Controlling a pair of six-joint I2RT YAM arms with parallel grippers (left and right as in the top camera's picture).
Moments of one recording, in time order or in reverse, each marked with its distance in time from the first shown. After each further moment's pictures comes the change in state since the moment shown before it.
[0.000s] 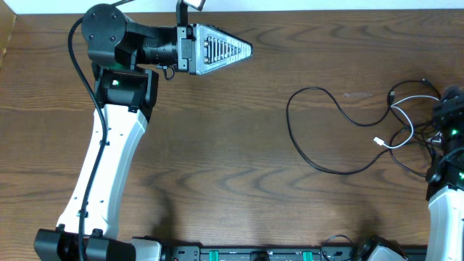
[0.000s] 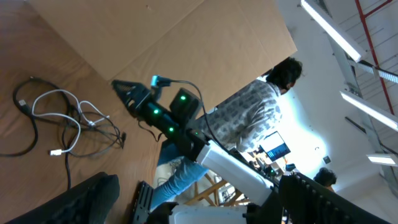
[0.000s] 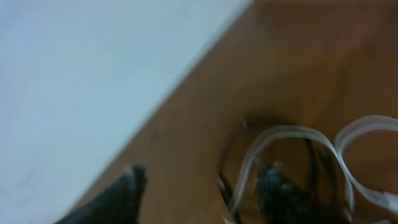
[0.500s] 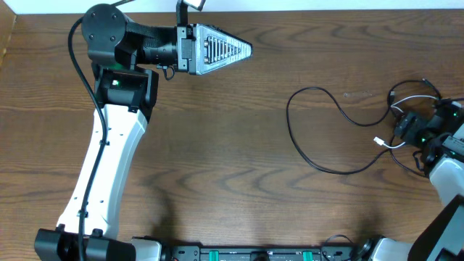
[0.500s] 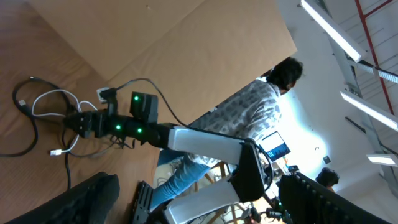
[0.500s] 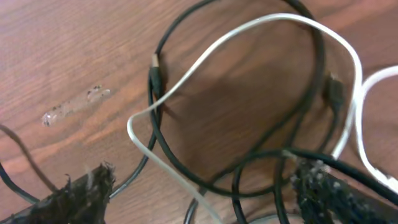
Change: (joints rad) left arm 0.000 0.000 0.000 0.000 -0.001 0.000; right arm 0.000 0.378 0.001 -0.021 -0.139 -0.600
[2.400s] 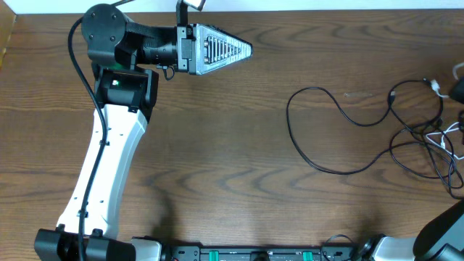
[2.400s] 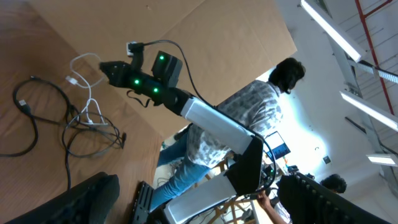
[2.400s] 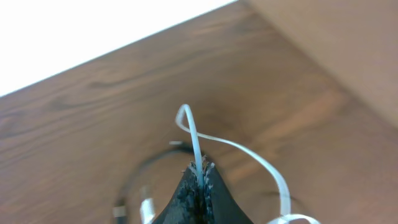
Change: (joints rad) left arm 0.000 0.000 0.000 0.000 0.000 0.000; right arm -0.060 0.060 0.436 -0.133 0.171 0.026
